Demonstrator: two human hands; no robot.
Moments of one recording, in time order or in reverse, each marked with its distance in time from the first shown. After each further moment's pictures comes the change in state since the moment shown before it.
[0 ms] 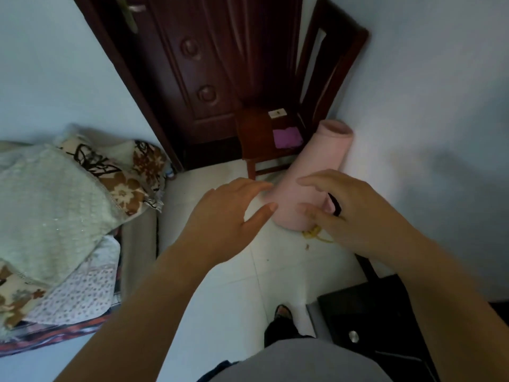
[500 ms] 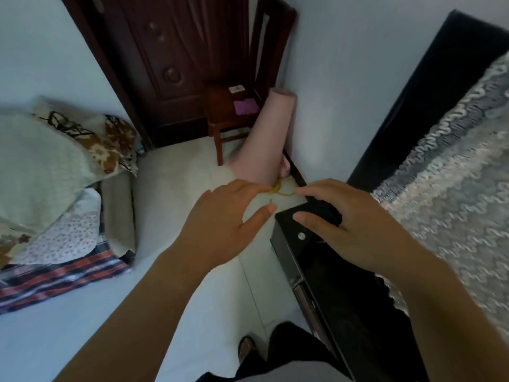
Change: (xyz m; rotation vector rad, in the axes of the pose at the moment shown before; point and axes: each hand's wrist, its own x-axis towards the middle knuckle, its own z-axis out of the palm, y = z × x) left_hand -0.306 0.142 0.060 -0.056 -0.035 0.122; right_hand -0.362 -0.097 0.031 -0.047 0.085 0.108
